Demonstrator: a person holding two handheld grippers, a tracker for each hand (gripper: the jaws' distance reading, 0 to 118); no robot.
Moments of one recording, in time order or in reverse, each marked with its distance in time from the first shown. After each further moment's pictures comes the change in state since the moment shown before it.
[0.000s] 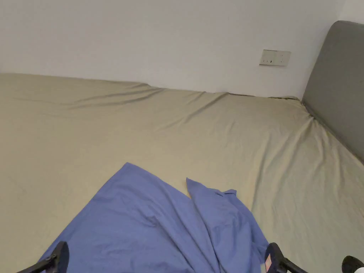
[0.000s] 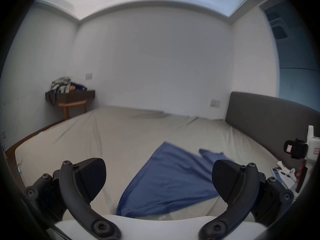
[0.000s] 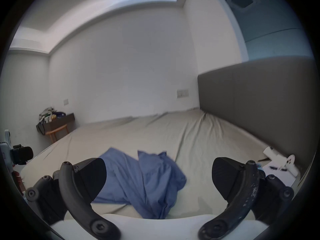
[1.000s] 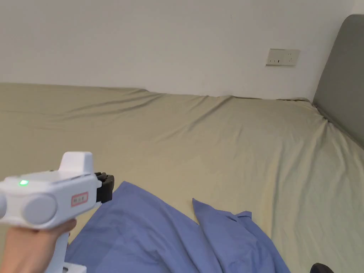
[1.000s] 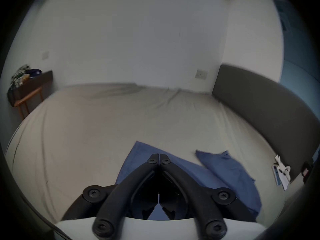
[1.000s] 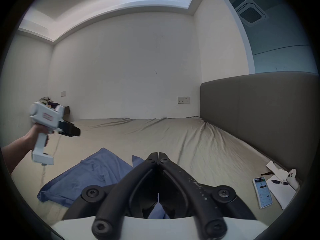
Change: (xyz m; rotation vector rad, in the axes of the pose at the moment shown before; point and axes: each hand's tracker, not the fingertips) left arm 0.030 0.030 -0.373 -0.446 -0.245 -0.053; right arm -0.027 -0.024 -0.091 -0.005 -0.018 0.106
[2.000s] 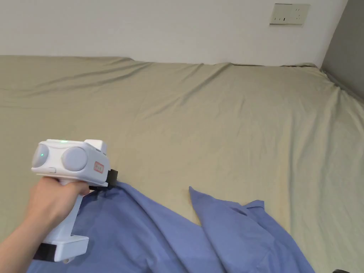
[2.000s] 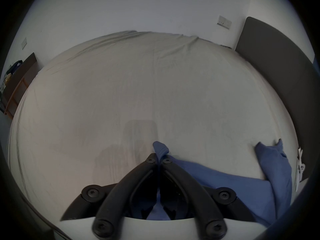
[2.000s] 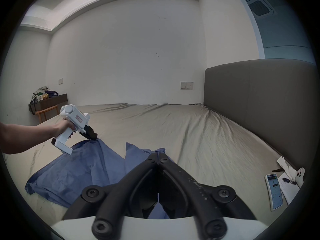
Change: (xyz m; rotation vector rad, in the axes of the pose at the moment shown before) left arm -0.017 -0.008 -0.181 -0.329 0.059 -0.016; right arm 0.006 -0.027 -0.064 -0.109 0.016 0.027
